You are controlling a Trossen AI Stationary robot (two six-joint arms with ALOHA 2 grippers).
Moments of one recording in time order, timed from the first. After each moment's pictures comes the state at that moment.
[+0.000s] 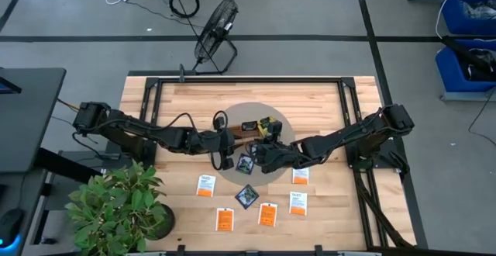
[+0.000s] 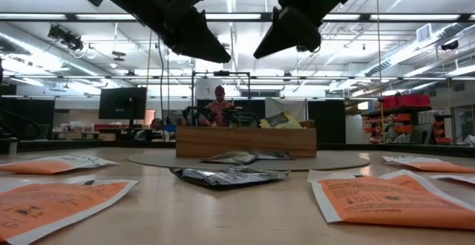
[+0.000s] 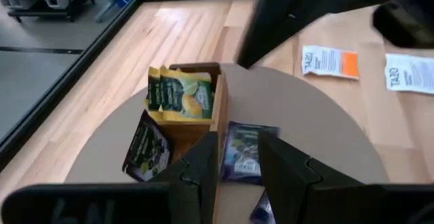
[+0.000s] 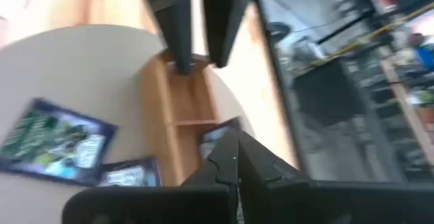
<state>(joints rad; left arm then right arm) -0.14 1.45 0.81 0.14 -0.41 -0.07 0.27 1.66 1.13 -0.25 0.75 -0.21</state>
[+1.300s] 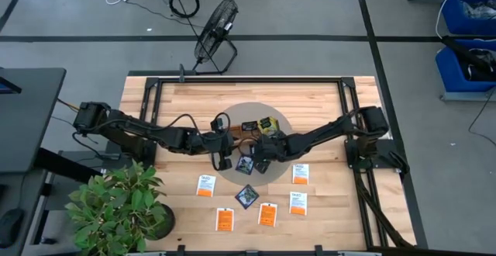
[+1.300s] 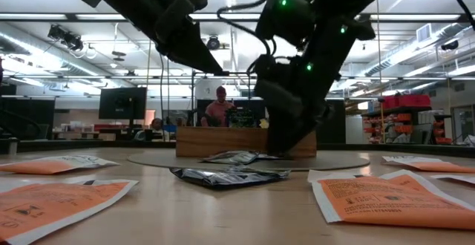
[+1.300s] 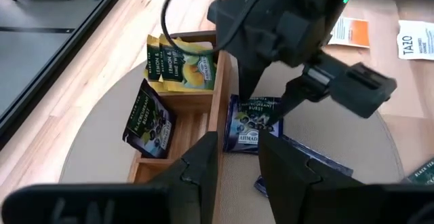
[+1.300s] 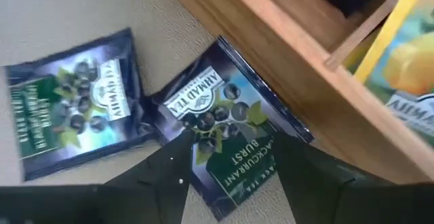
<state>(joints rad) -0.14 1.45 0.81 0.04 -0.41 -0.09 0.13 1.89 1.08 -0.34 0.35 0.67</state>
